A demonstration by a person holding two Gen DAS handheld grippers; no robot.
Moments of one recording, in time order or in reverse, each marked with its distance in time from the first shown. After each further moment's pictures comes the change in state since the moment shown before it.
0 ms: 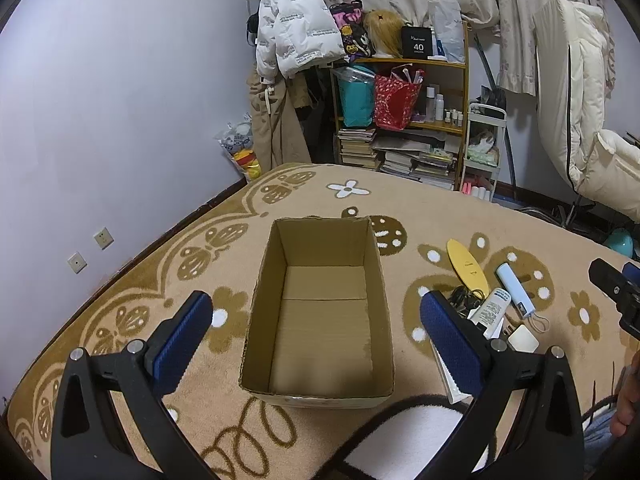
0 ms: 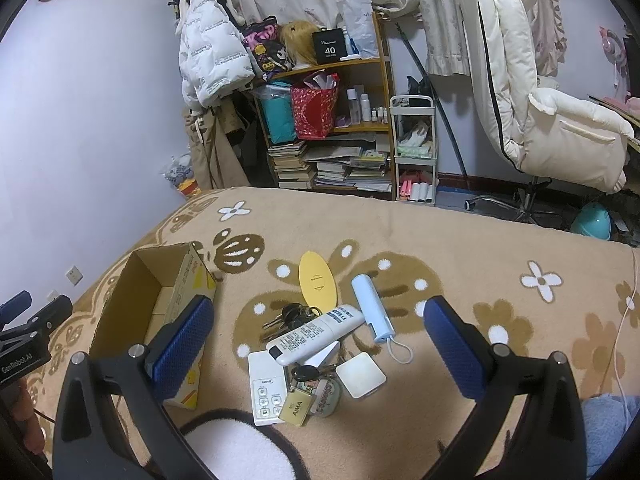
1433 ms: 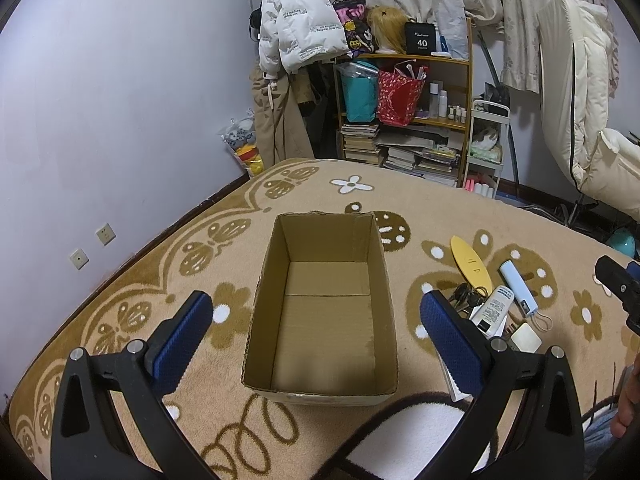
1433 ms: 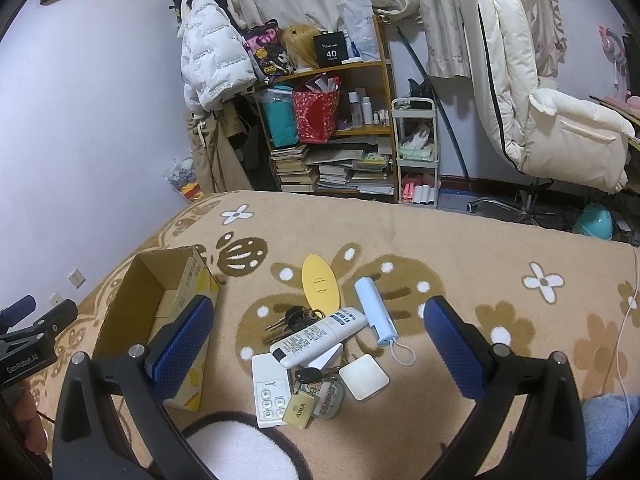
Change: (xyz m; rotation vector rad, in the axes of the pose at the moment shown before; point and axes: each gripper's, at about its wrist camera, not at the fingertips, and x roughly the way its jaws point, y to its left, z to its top) left arm 0.003 0.005 -0.006 -0.002 0.006 0.007; right arm -0.006 0.003 0.003 -0.002 -0.006 0.001
